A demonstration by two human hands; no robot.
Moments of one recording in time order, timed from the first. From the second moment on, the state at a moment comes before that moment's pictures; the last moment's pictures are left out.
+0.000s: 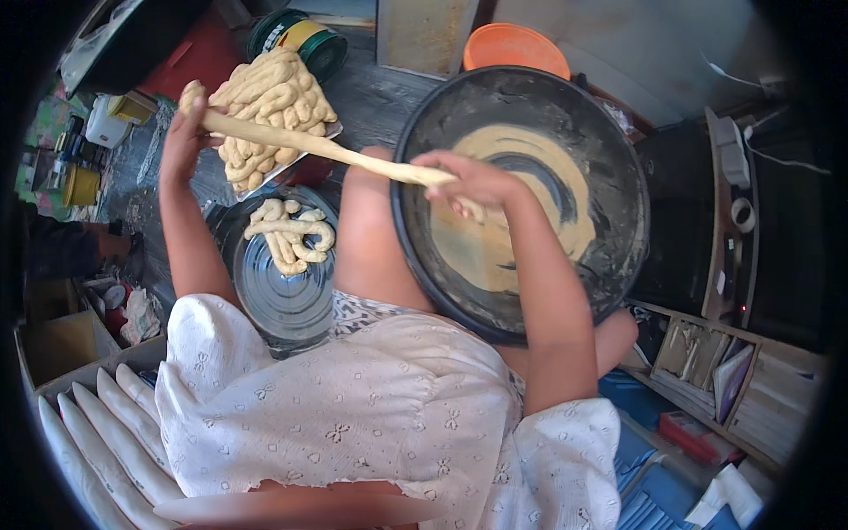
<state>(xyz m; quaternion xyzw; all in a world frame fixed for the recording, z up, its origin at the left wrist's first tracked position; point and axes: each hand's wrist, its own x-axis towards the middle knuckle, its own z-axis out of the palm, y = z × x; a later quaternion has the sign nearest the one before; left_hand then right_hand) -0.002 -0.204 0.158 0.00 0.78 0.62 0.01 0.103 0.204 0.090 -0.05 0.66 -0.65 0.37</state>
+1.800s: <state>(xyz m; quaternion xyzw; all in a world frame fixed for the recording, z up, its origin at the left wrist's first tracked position) -0.099 -0.172 -0.063 0.12 0.98 0.01 -0.14 -0.036 -0.048 -0.013 -0.18 0.89 -0.38 0.17</state>
